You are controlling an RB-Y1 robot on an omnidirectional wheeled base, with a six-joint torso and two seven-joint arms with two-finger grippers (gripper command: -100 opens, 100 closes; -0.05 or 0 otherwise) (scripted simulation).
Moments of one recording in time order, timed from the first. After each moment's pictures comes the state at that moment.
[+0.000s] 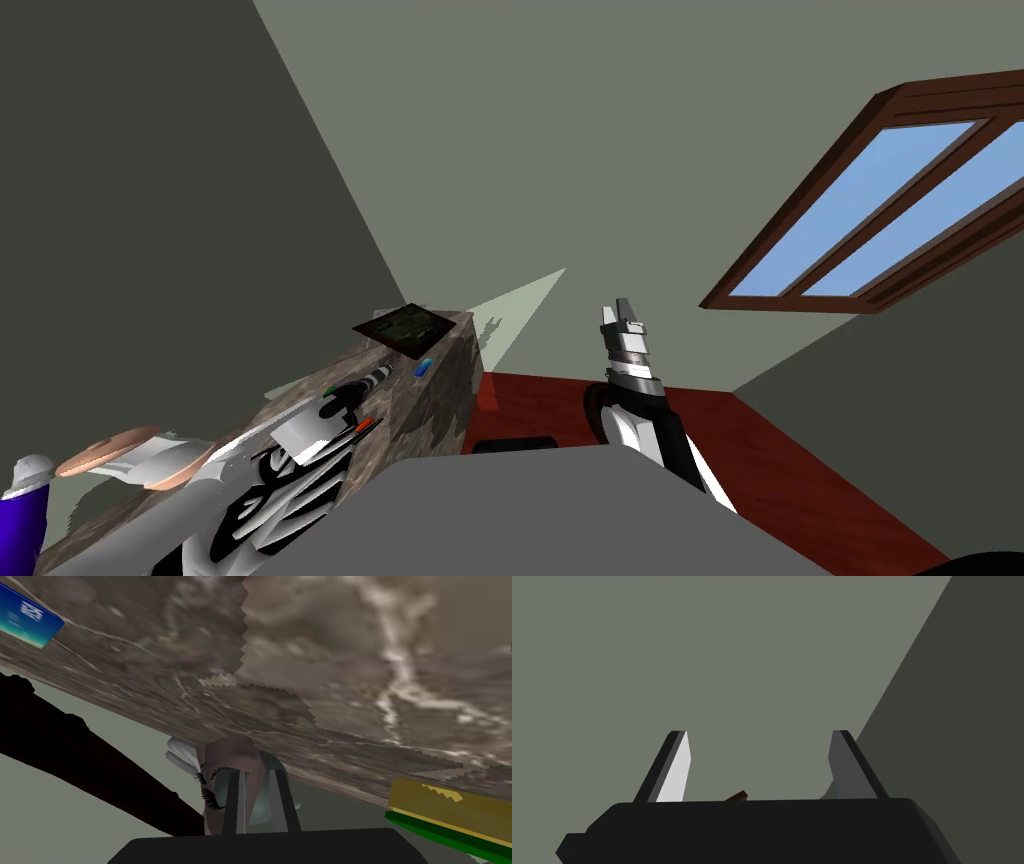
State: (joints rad) left arm 0.20 1.06 -0.23 -1.44 0.08 0.35 0.08; right arm 0.52 0.03 -0.03 -2.32 -0.03 -0.45 0.16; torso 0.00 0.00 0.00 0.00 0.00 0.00
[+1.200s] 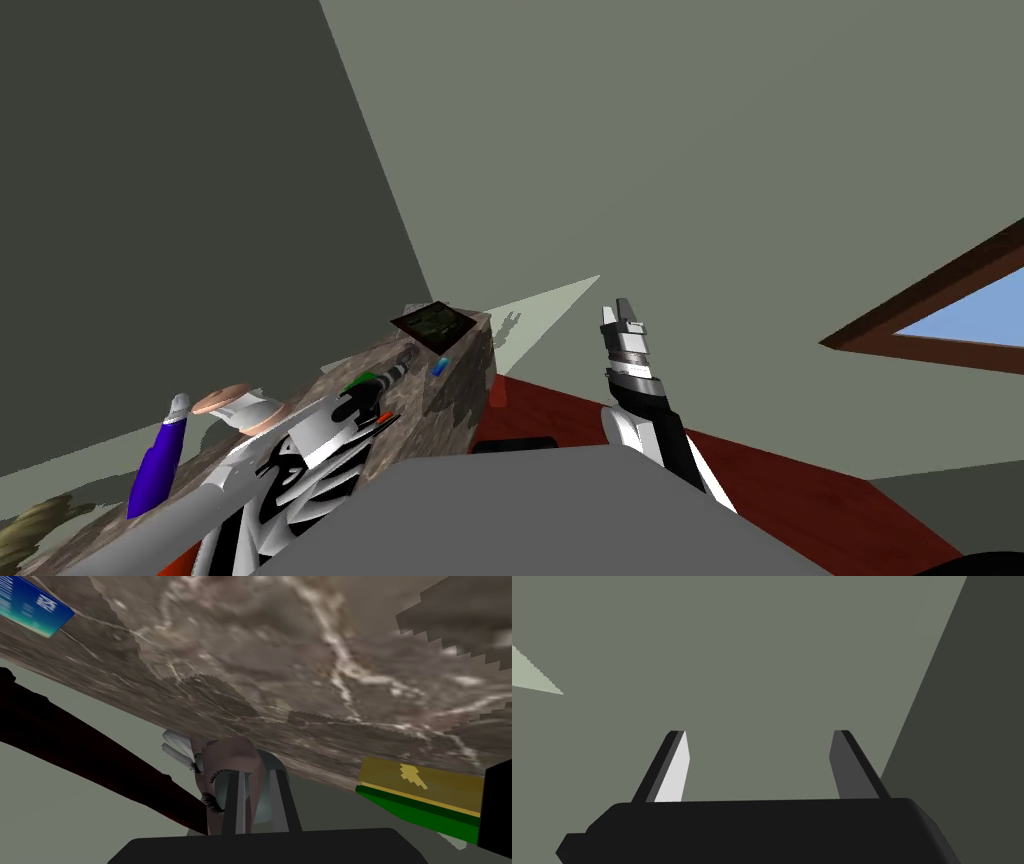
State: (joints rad) left arm 0.25 1.07 -0.26 -1.65 0.03 0.39 0.07; right arm 0.52 0.03 -0.03 -2.32 -0.03 -0.45 0.16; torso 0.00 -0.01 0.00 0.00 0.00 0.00
